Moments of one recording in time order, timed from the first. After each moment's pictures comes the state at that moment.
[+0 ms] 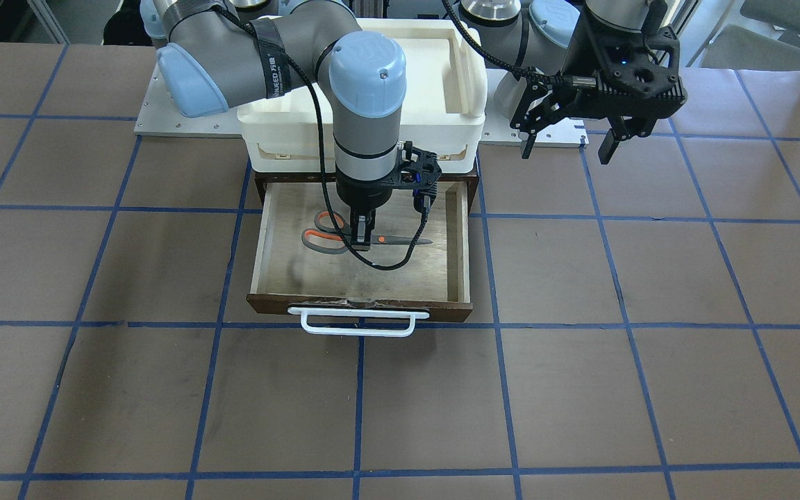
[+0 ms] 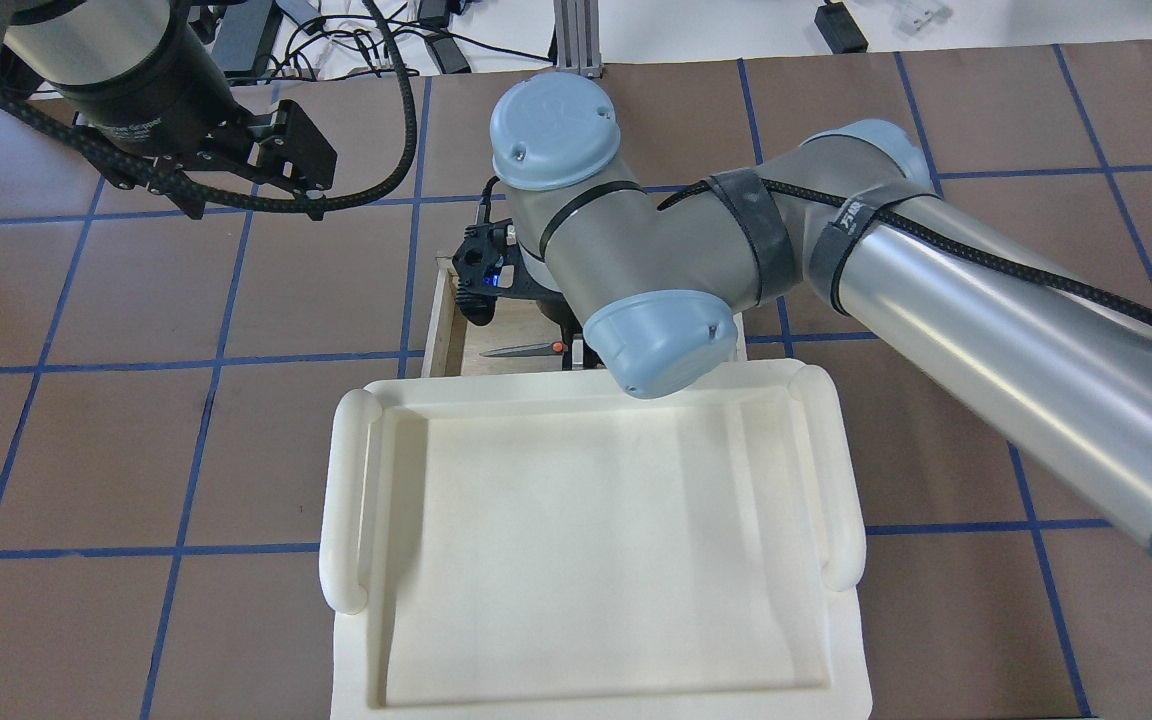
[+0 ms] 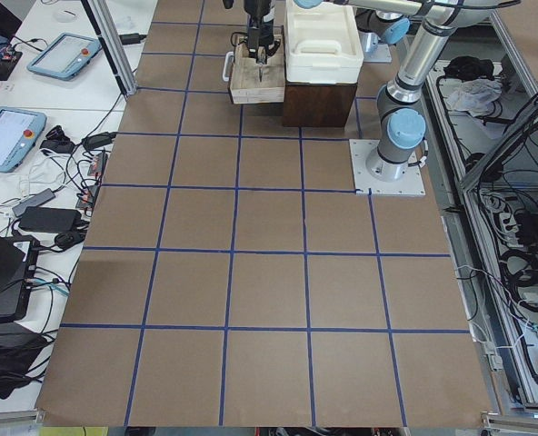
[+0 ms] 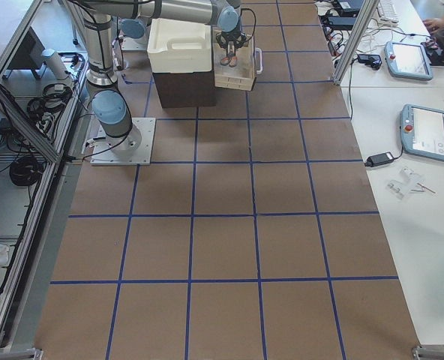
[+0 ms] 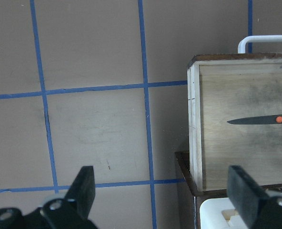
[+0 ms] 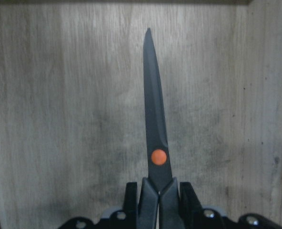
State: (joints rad) left arm -1.59 -1.52 -1.51 -1.58 1.58 0.04; right arm 2.03 -1.29 1.67 -1.96 -1.61 -1.05
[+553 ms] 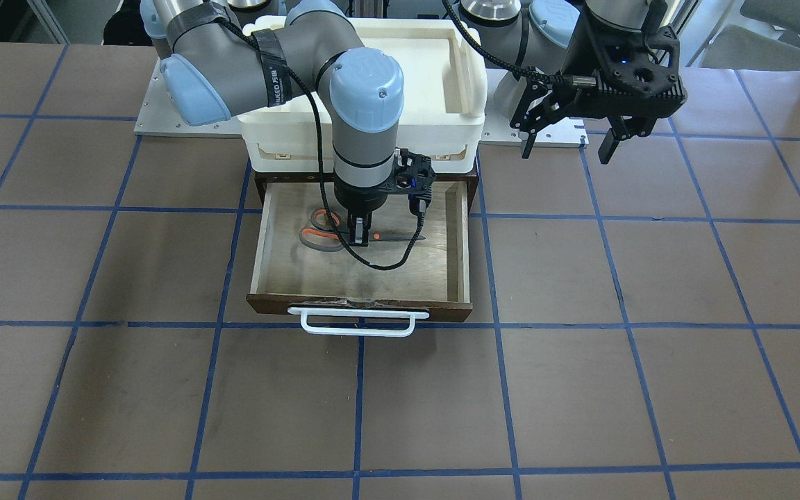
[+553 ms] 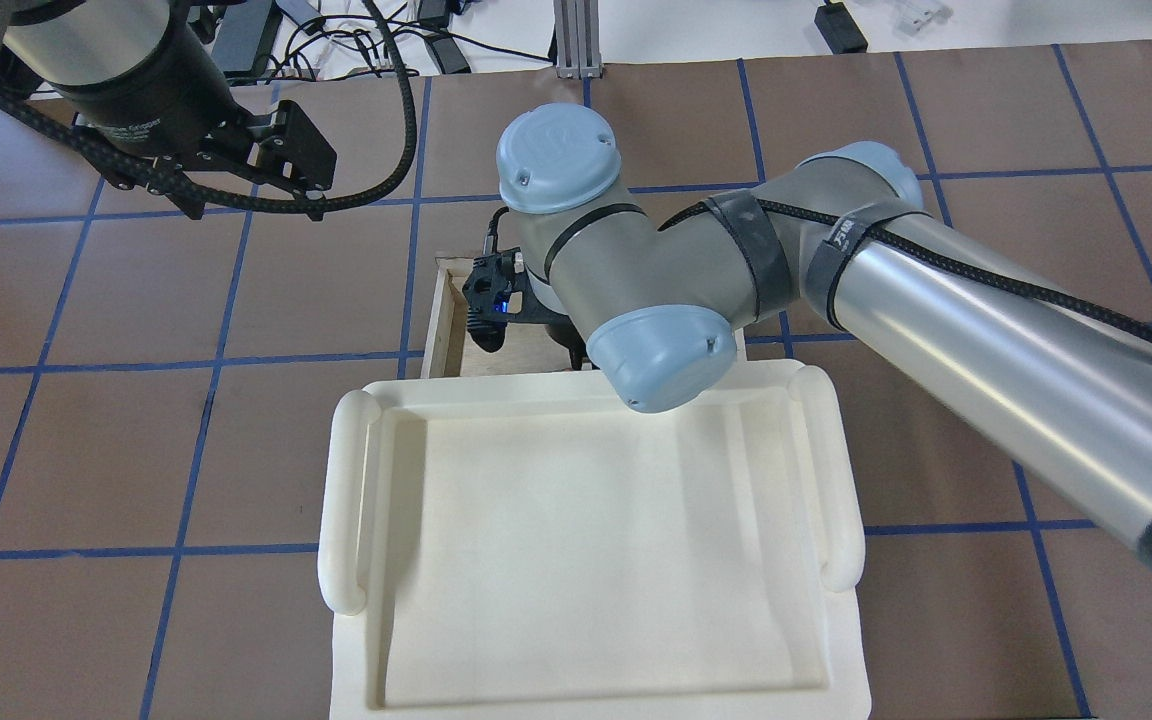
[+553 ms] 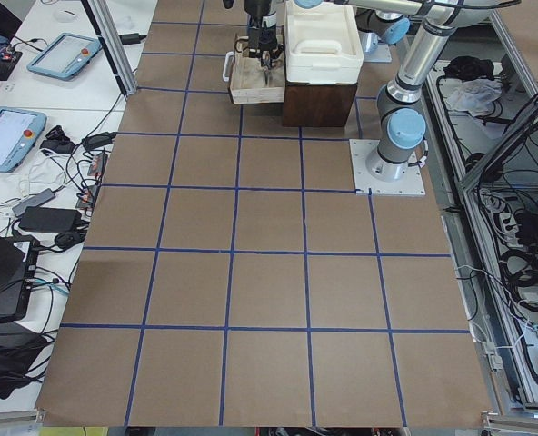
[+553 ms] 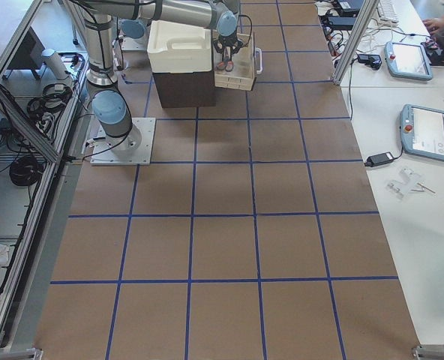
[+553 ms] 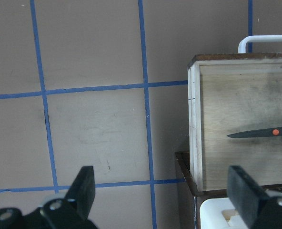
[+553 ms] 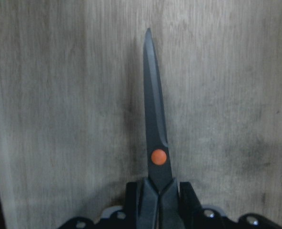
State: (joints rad) left arm -1.59 -1.52 -1.51 -1.58 1.58 0.04; right arm 2.03 -1.28 1.70 -1.94 -1.60 -1.08
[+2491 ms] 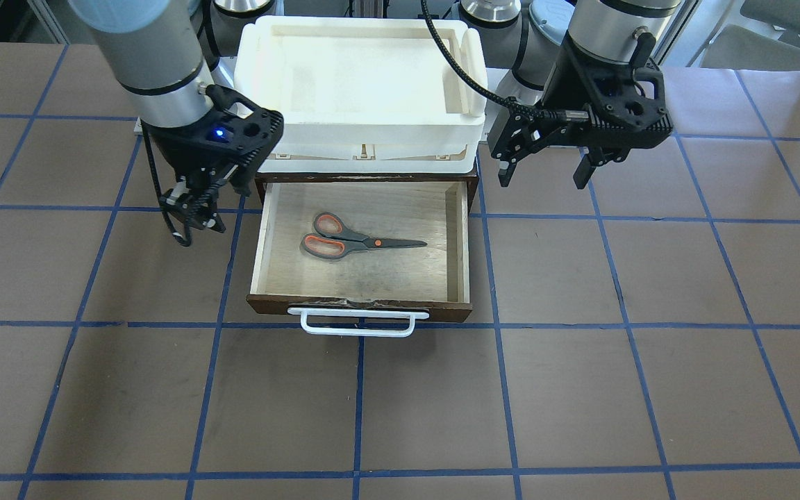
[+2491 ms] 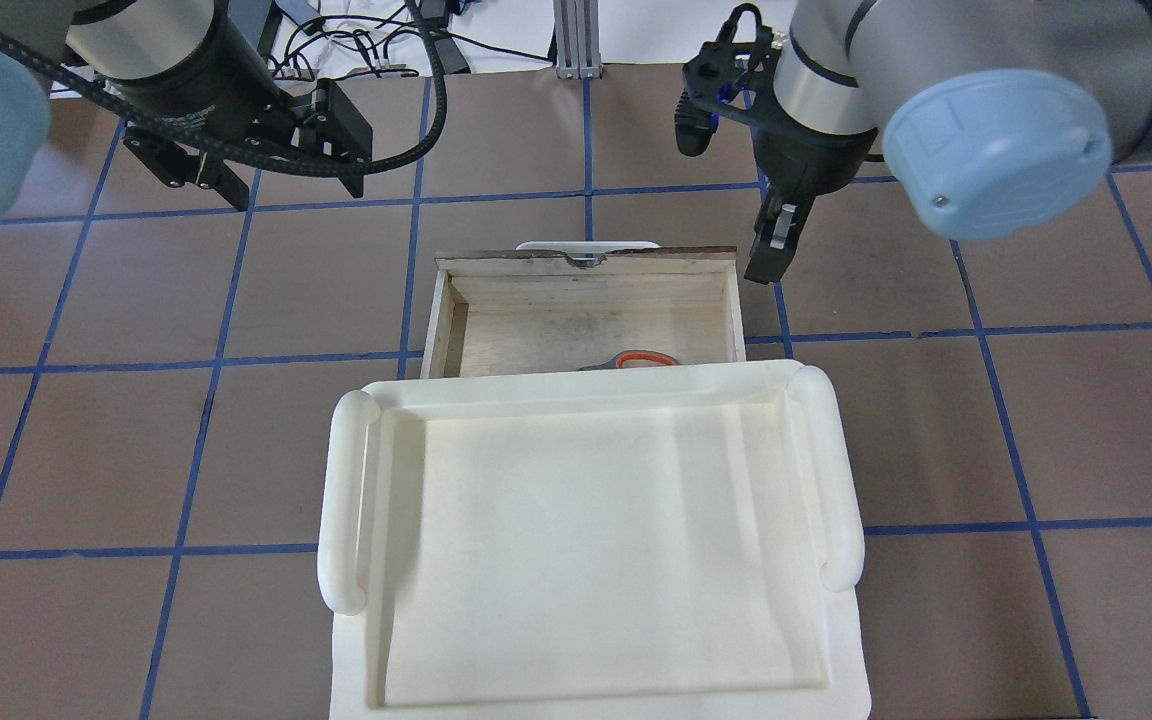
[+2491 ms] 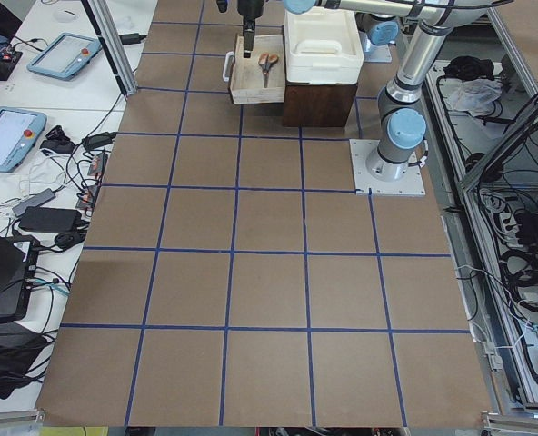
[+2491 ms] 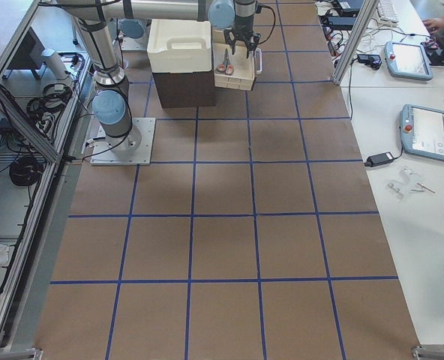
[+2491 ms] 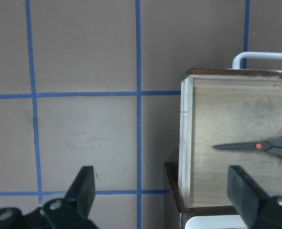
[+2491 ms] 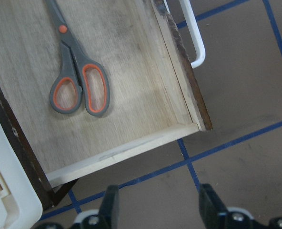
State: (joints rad) left arm -1.62 -1.58 -1.52 -1.47 1.51 -0.12; right arm 1.67 -1.51 1.60 -1.69 -1.52 -1.04
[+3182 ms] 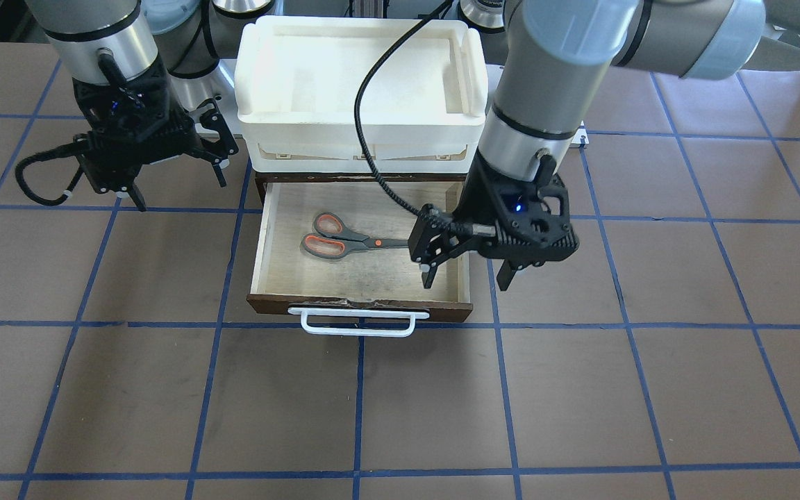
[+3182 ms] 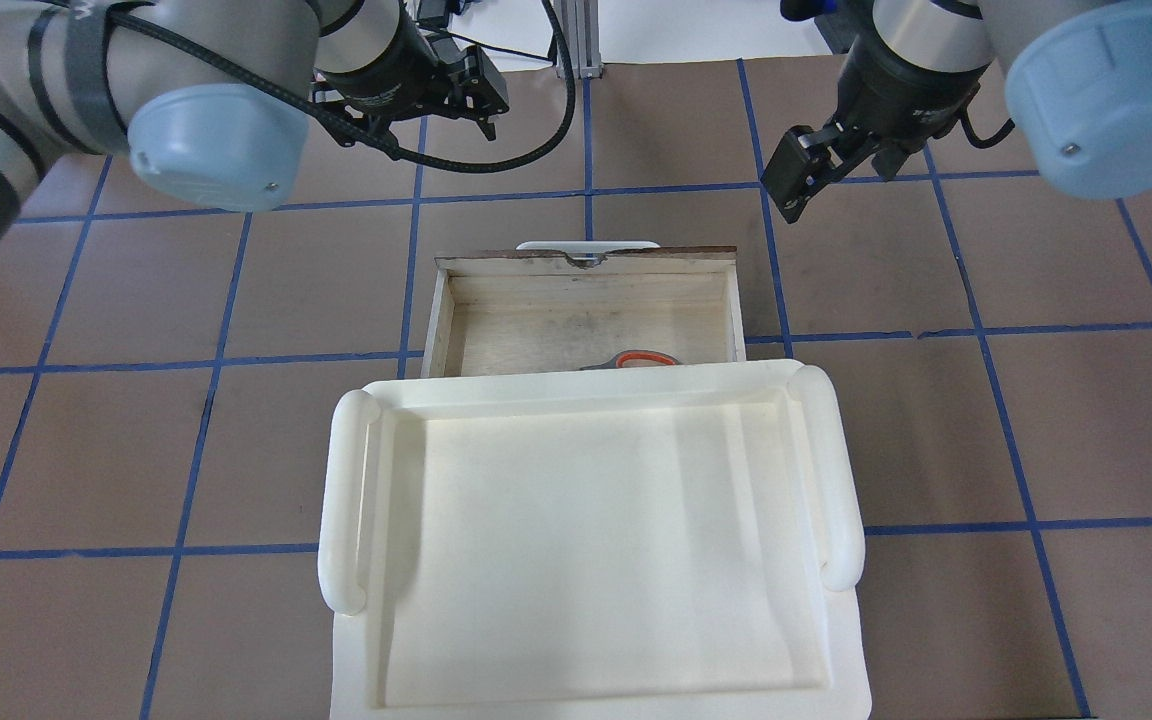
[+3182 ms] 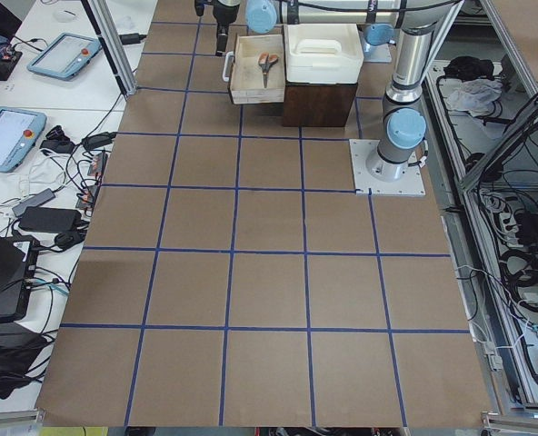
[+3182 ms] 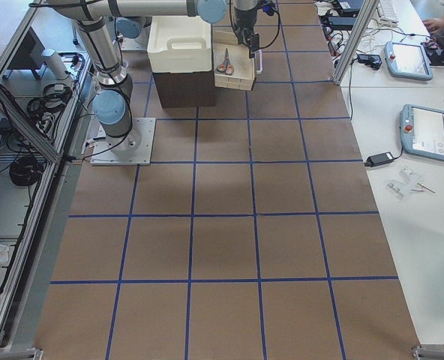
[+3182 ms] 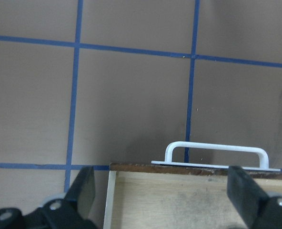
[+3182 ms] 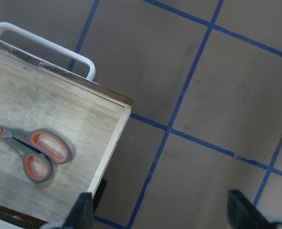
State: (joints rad) left arm -1.74 -1.83 -1.48 -1.10 1.49 -0.26; right arm 1.61 -1.55 1.54 -1.67 -1.54 -0.31
